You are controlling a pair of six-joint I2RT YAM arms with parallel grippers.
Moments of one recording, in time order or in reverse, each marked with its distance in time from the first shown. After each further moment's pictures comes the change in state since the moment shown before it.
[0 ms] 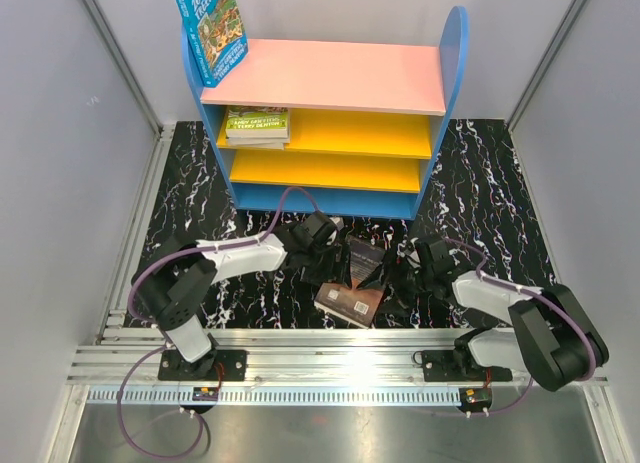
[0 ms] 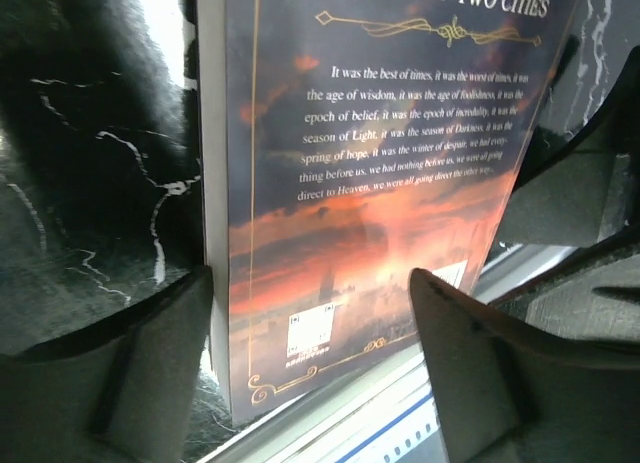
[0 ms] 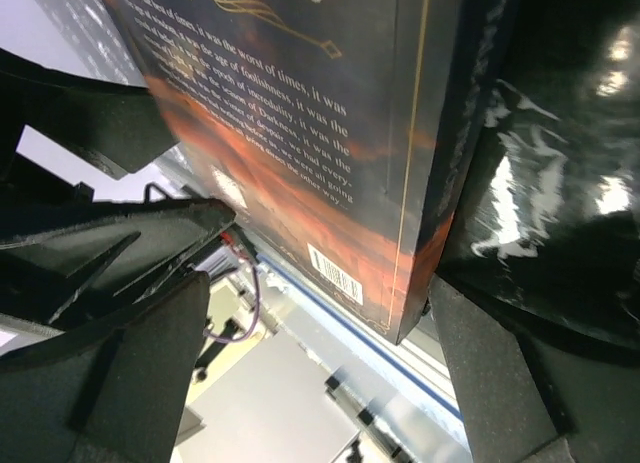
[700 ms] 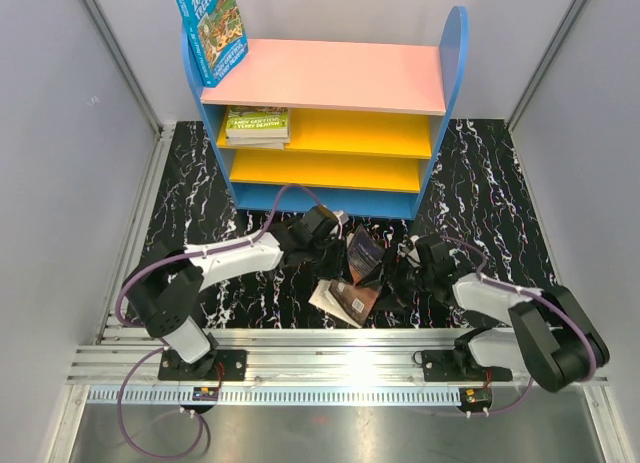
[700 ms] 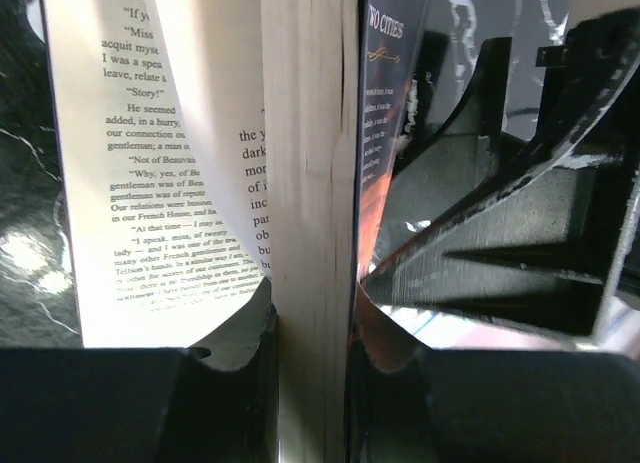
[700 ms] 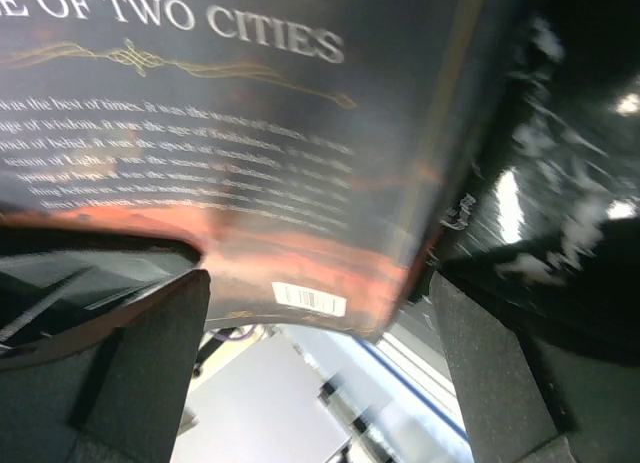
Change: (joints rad) left arm -0.013 -0.058 0.039 0.001 0.049 -0.076; right arm 0.002 0.024 -0.015 0.112 -0.032 0.012
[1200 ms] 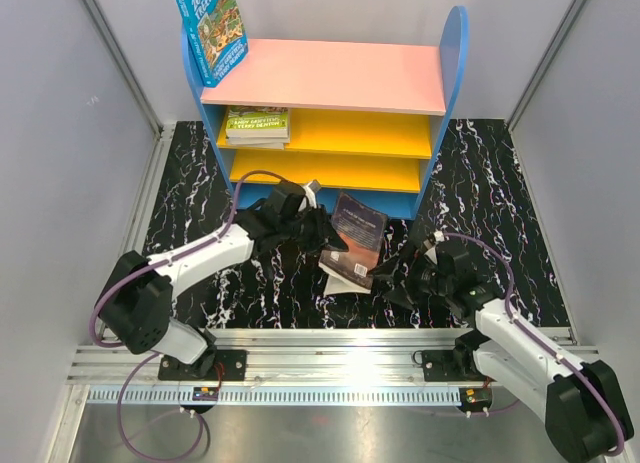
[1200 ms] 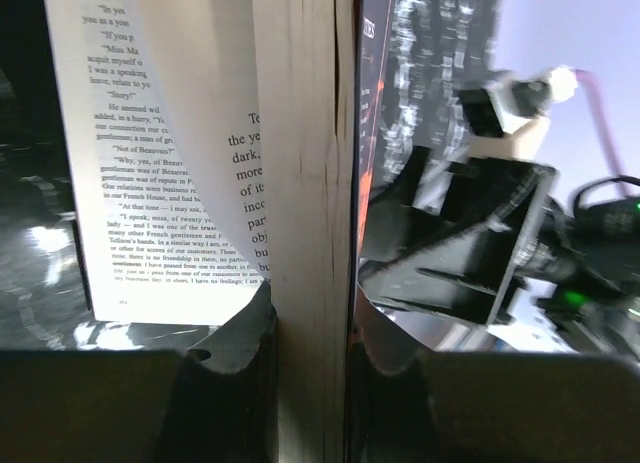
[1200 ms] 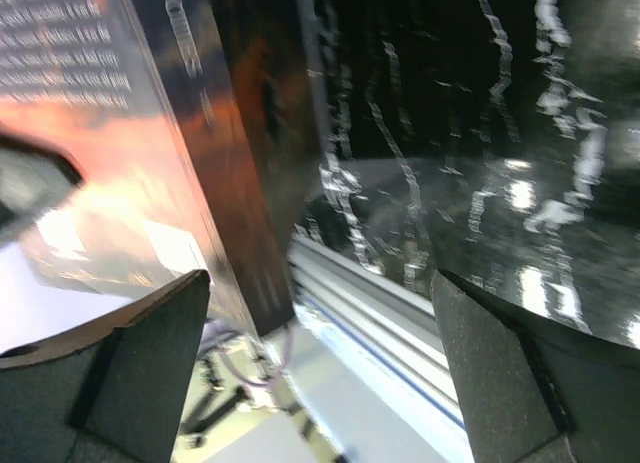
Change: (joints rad) left arm 0.180 -0.155 -0.030 0.109 0.139 -0.173; right arm -0.036 -0.449 -0.048 -0.185 0.139 0.061
